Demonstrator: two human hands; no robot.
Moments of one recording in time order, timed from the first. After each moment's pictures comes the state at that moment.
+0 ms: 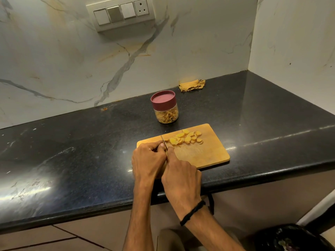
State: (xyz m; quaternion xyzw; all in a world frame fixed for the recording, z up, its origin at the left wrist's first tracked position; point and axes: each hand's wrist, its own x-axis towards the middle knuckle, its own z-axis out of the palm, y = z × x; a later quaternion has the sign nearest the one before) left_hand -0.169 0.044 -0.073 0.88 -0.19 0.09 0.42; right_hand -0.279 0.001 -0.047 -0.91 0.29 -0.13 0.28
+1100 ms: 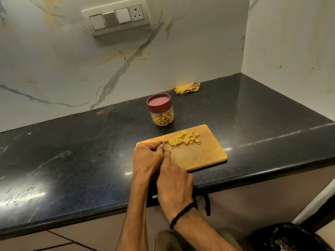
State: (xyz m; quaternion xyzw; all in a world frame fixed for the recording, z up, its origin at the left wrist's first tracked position) left_hand -0.158 0.036 -0.071 0.87 -0.20 0.02 0.45; right_hand -0.270 0.015 -0.061 -0.92 0.31 -0.13 0.20
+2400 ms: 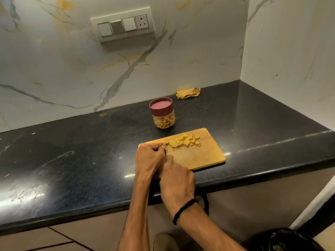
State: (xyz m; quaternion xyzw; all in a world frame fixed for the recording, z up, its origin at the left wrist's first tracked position) left_hand -0.165 0.038 -0.064 0.87 -0.19 0.01 0.46; right_hand -0.277 0.012 -0.049 -0.93 0.30 -0.12 0.16
